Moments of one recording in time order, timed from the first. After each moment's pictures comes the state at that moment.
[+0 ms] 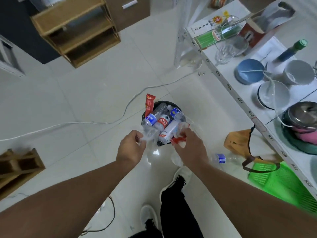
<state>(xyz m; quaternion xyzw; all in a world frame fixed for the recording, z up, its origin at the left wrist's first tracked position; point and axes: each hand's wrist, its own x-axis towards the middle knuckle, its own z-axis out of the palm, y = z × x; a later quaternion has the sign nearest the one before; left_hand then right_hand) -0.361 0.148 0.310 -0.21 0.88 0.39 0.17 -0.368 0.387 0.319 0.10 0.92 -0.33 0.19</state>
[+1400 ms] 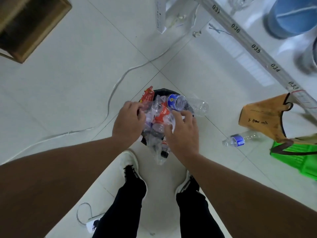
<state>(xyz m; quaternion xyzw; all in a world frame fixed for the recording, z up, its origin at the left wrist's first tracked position) -0.543 0.130 0.116 0.03 0.94 0.27 0.18 -0.464 0.320 0.143 0.19 0.93 -0.25 0.17</state>
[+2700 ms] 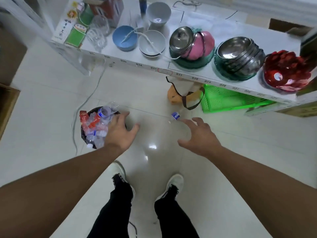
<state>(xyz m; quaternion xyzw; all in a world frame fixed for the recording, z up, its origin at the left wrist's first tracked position) -0.359 0.352 0.321 0.16 0.92 0.25 0.27 -0.159 0.584 0.366 0.36 0.85 -0.30 0.22</state>
